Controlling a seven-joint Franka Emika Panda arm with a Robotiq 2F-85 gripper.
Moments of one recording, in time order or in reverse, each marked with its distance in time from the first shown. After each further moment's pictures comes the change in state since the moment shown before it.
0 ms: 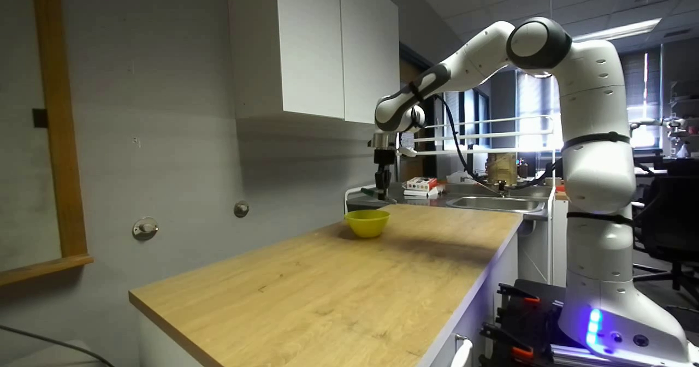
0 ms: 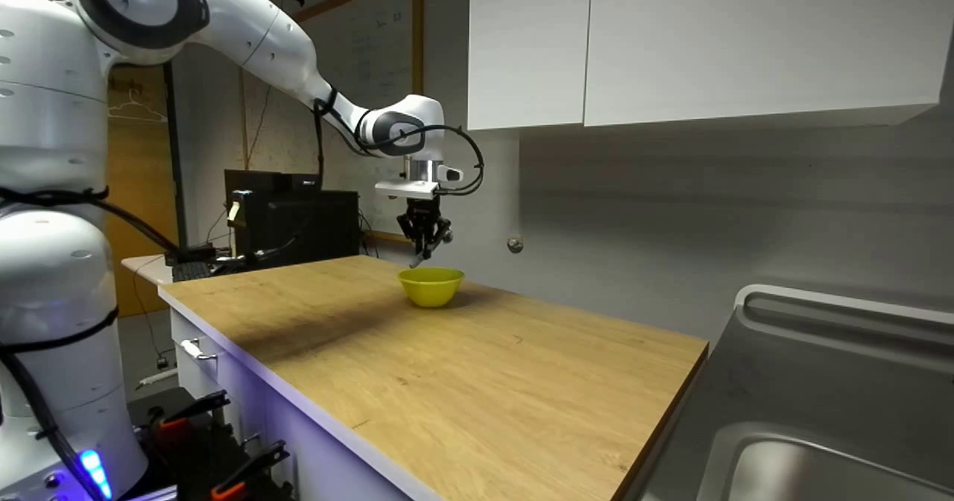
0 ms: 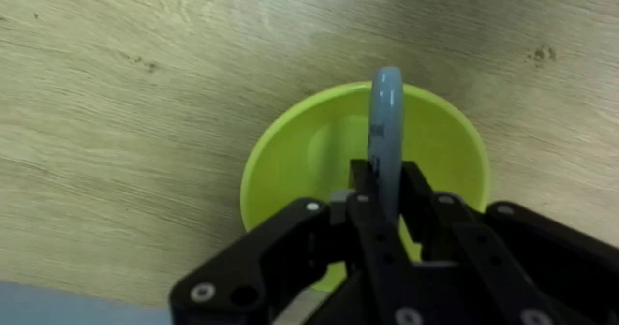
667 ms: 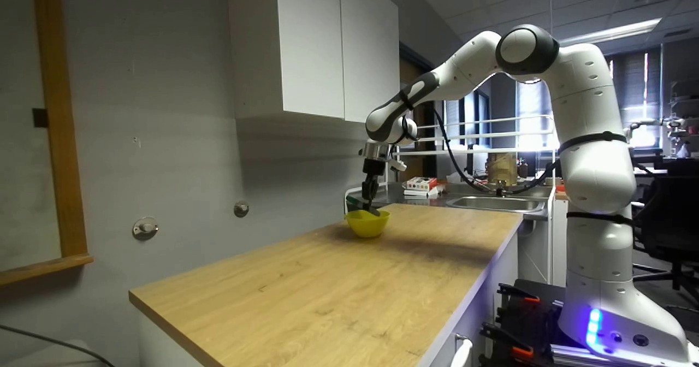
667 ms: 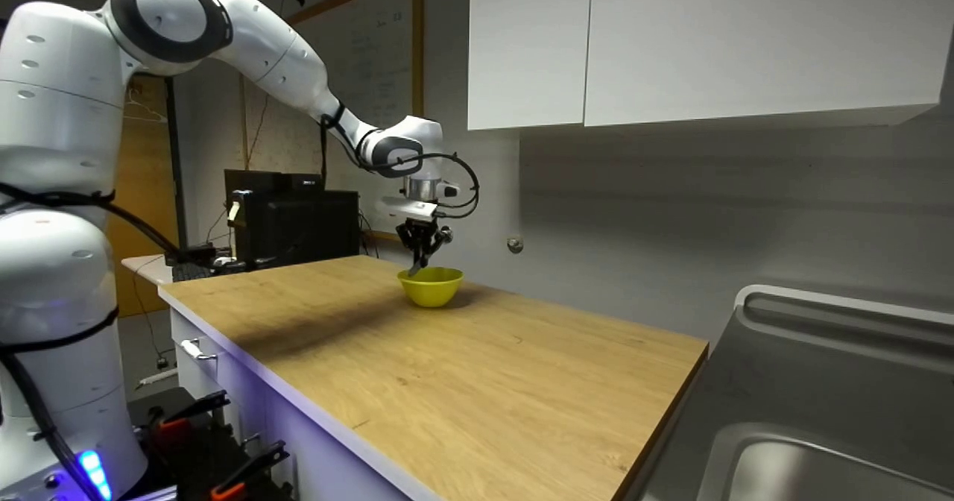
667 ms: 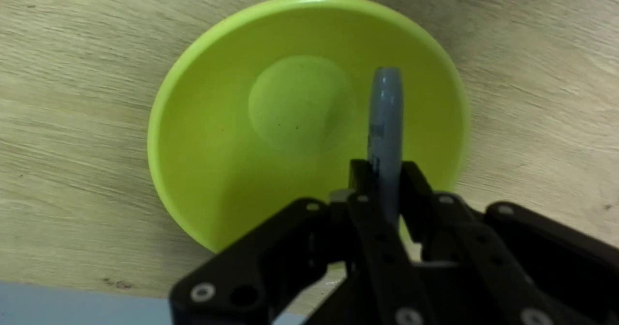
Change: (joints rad) arm 0.005 0.079 0.045 -0.003 0.143 0.135 -0.078
